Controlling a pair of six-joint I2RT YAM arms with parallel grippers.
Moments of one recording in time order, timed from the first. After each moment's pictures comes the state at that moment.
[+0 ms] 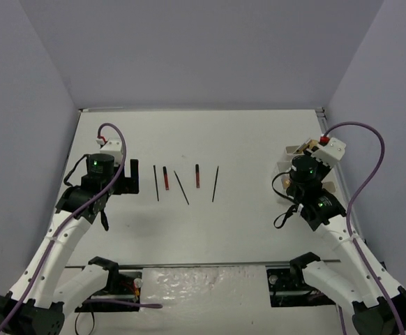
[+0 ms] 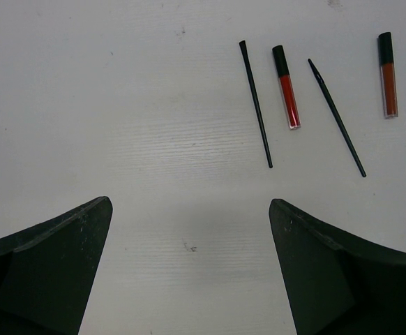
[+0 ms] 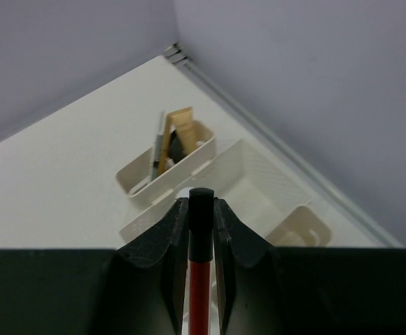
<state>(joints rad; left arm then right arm) -0.29 0.92 0.97 -0.73 -0.19 -0.14 0.38 0.89 0.79 -0.23 0.94 0.38</state>
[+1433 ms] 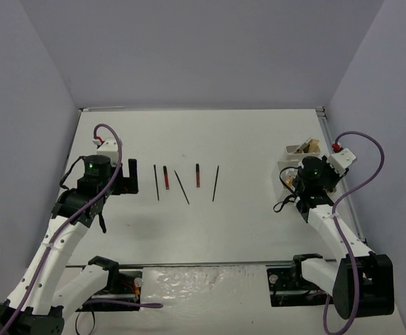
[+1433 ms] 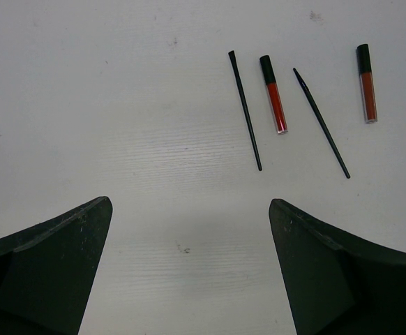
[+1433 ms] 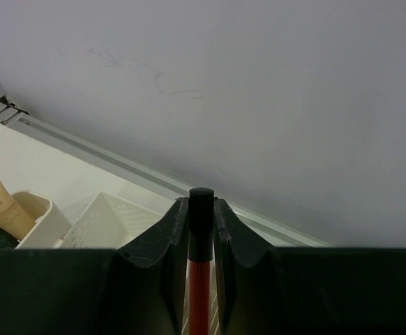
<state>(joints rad) -0.29 0.87 0.97 -0.73 -0.16 -0.15 0.07 1.07 0.51 0.37 1.18 0.17</state>
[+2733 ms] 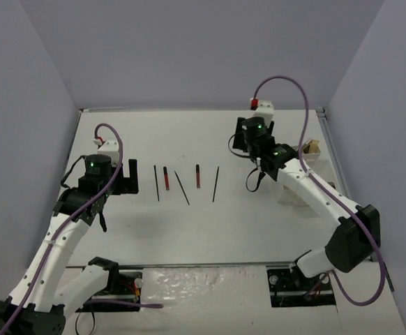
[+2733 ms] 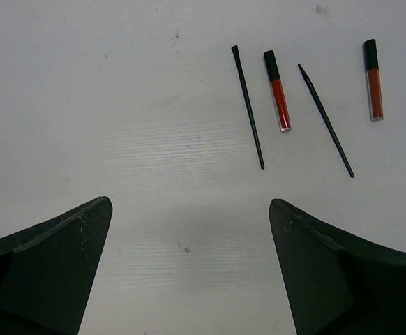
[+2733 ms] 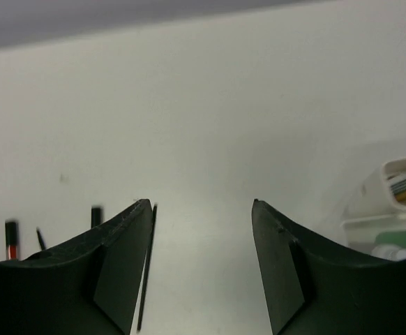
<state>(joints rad) -0.27 0.89 0.97 -0.73 -0.15 -0.15 0.51 1.38 1.19 -0.28 0.51 0.37</state>
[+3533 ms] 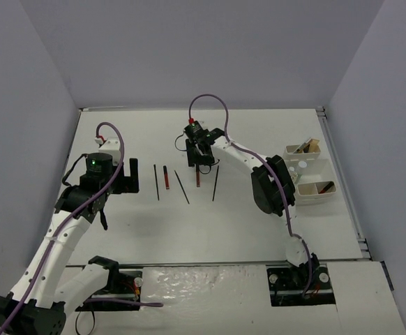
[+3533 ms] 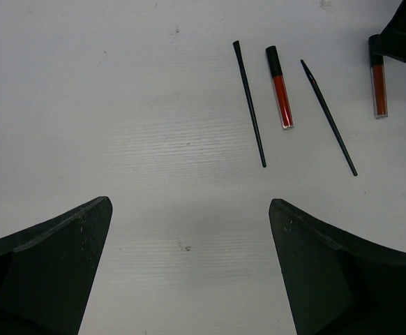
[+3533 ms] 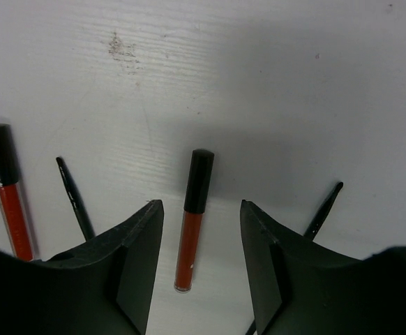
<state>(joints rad) -0.27 0.91 0.97 -0.73 -0.15 -0.15 0.67 2.29 1.92 -0.70 0.16 0.47</state>
